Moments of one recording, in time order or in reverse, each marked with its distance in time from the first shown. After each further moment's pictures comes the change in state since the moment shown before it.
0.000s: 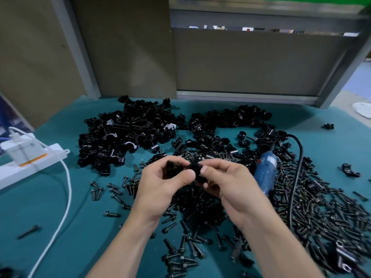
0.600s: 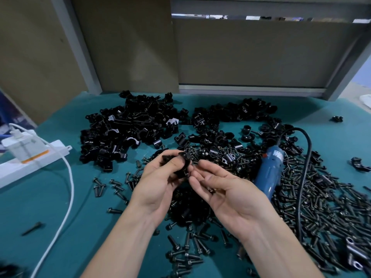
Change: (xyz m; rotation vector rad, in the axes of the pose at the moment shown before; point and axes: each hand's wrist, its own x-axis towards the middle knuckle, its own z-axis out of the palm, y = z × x) left_hand 0.008 -0.006 -0.002 -0.388 0.019 -0.273; right_hand -0.009 0.016 0.007 0.632 -0.133 0.218
